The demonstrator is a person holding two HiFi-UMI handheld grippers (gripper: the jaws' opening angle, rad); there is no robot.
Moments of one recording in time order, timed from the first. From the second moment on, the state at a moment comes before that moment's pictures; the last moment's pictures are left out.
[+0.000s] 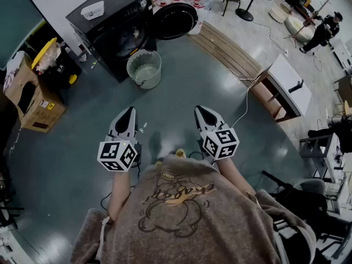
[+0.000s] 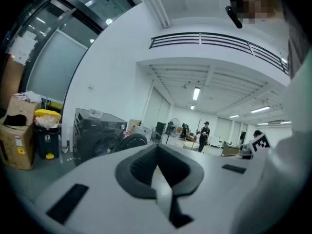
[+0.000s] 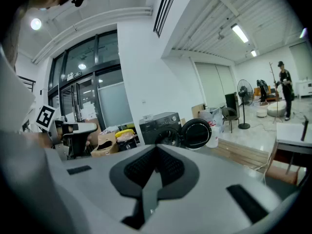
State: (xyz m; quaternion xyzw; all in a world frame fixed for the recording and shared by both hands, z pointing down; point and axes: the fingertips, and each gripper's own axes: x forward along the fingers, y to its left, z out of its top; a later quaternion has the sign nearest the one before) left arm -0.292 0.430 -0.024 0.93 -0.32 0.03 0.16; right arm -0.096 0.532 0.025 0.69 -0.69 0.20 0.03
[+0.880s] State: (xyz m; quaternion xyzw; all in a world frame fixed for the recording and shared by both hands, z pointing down) left arm -0.231 0.388 0.003 0.92 -0.34 0.05 0.17; right arm -0.030 0.493 0.058 0.67 -0.71 0.23 0.03
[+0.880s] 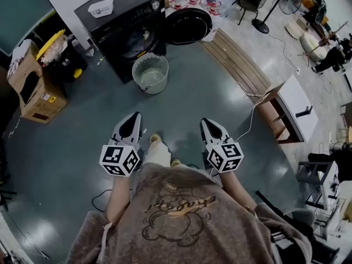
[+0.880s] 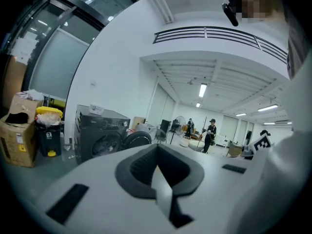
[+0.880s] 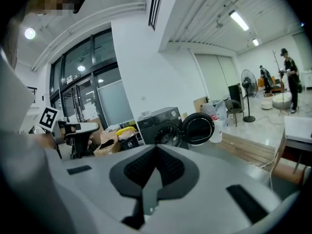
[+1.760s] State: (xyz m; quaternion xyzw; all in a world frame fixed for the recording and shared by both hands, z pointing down) left arm -0.143 0.082 0.020 0.93 -0.31 0.06 0.18; right arm 0.032 0.187 0.053 0.66 -0.71 0.22 0.04
